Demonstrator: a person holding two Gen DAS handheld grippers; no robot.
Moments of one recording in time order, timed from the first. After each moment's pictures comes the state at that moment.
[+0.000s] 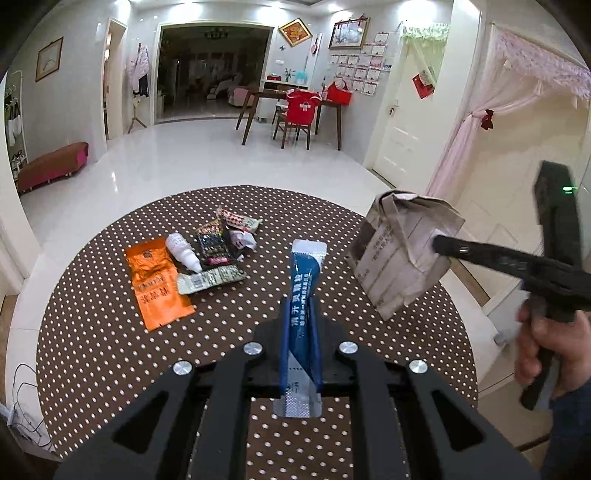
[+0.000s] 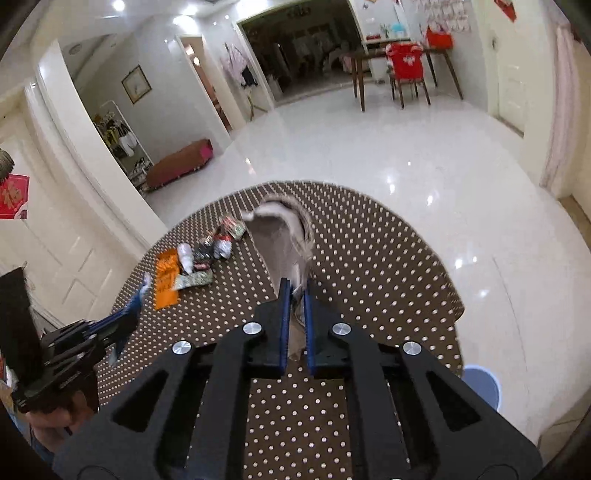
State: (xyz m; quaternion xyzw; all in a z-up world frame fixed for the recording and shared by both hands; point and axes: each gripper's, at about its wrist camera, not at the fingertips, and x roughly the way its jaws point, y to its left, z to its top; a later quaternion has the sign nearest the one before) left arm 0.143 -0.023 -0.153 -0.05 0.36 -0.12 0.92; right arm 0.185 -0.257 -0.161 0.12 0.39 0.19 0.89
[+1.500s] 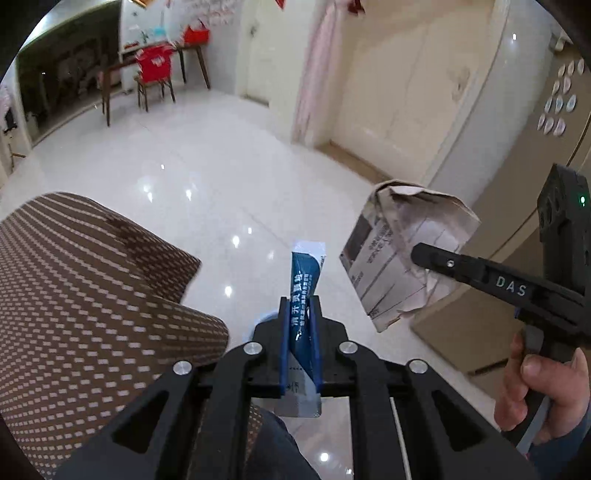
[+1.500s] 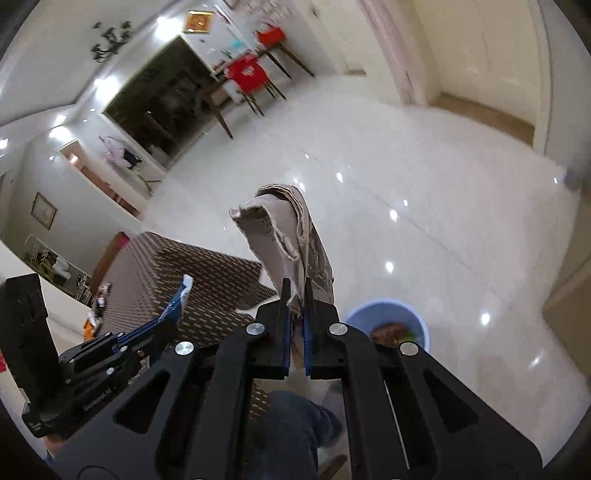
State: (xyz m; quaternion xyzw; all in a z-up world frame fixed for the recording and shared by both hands) left arm 0.171 -0.361 -0.229 0.09 0.46 -0.33 0.82; right arm 0.054 -0.564 -0.229 0.31 0.38 -0.03 0.87
